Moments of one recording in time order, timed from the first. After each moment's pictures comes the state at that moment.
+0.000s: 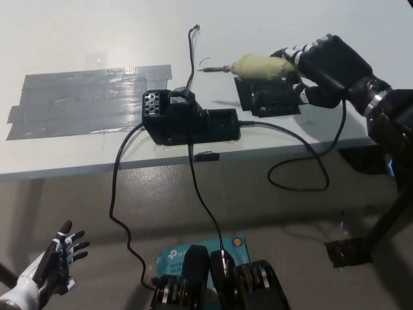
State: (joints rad) left_arm -0.09 0.41 0.06 0.19 -0.17 0.36 -0.32; right_arm -0.90 -0.47 0.47 0.50 -0.90 -0.30 0.02
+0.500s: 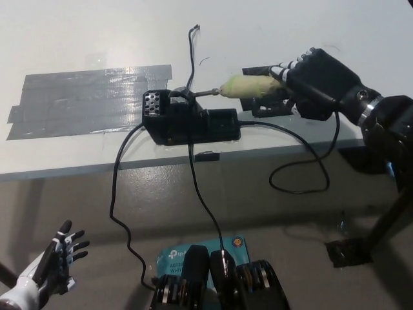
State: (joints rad) left_arm -0.09 0.41 0.06 0.18 -0.17 0.36 -0.32; right_arm -0.90 -0.48 0.51 0.53 -0.92 -0.42 -0.03
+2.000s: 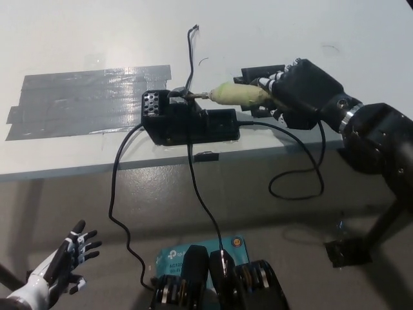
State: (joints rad) left_arm -0.10 0.40 0.01 0.17 -0.16 0.37 -0.34; right_arm -0.91 -0.43 0.57 0.54 -1.01 -0.30 0.02
